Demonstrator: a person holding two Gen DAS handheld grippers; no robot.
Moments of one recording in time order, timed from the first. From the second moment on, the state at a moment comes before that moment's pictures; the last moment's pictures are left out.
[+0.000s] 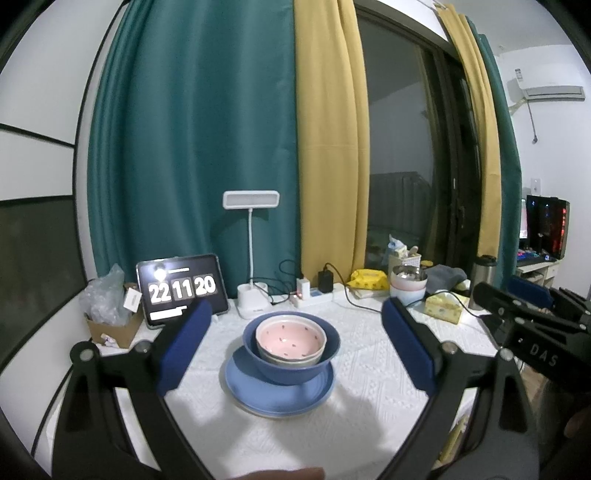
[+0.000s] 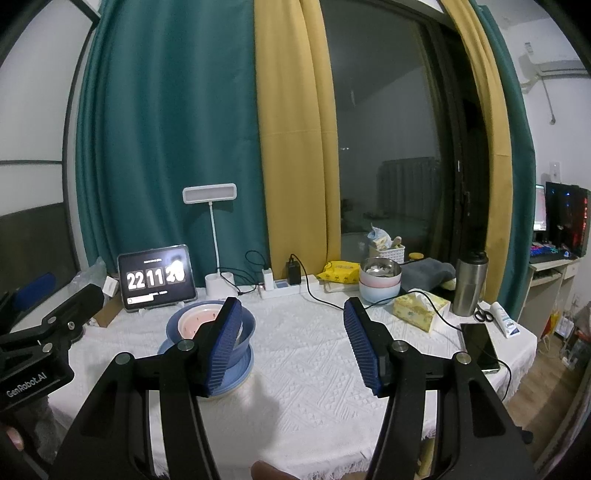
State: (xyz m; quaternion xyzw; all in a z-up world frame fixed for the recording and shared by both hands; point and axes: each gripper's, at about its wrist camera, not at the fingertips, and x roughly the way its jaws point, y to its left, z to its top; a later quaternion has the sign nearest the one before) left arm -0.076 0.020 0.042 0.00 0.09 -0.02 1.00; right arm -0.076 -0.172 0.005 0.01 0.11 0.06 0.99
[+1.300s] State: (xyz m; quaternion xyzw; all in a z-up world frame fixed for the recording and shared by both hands) left arm -0.076 0.018 0.042 0.00 0.09 -0.02 1.00; right arm -0.075 -0.174 0.005 0.01 0.11 0.07 0.99
